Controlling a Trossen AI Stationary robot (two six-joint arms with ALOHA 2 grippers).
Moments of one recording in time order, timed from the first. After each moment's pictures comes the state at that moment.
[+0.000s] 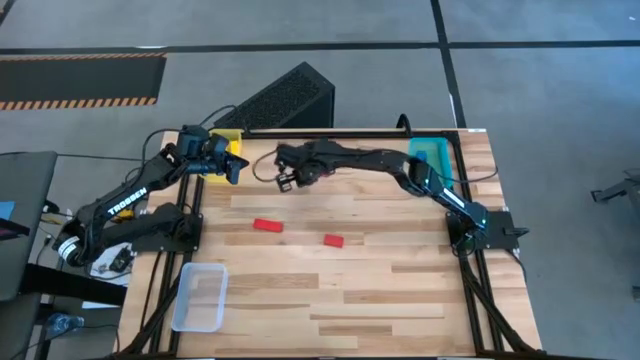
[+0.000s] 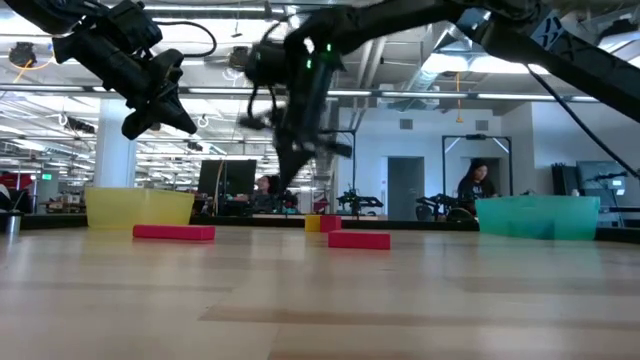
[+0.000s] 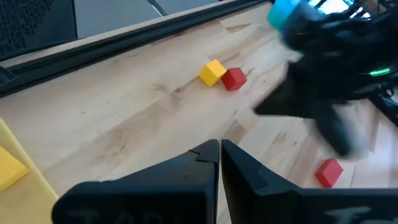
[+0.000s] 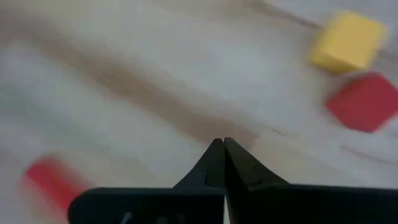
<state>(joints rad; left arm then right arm) 0.90 0.80 0.57 -0.41 0.40 -0.24 -0.25 2.45 2.32 -1.08 0.17 0.85</state>
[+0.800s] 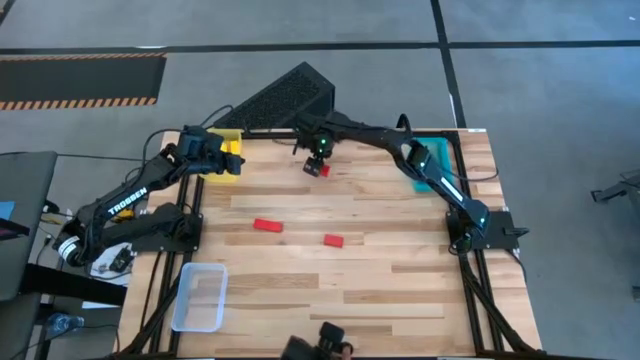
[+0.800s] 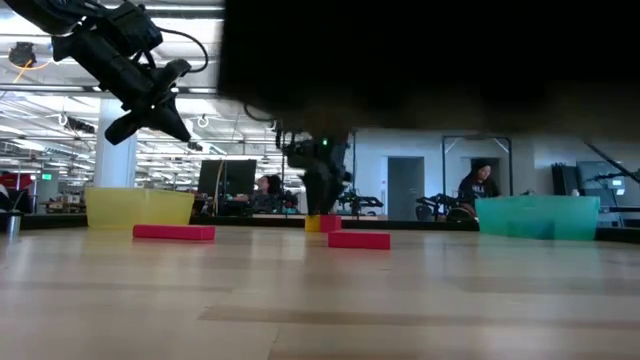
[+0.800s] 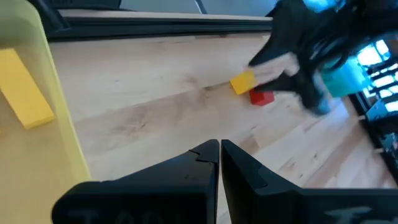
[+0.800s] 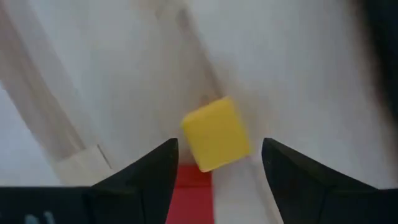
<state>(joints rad) 0.90 0.80 0.57 -0.44 0.28 -0.53 -0.48 2.53 2.35 -1.13 -0.03 -0.05</state>
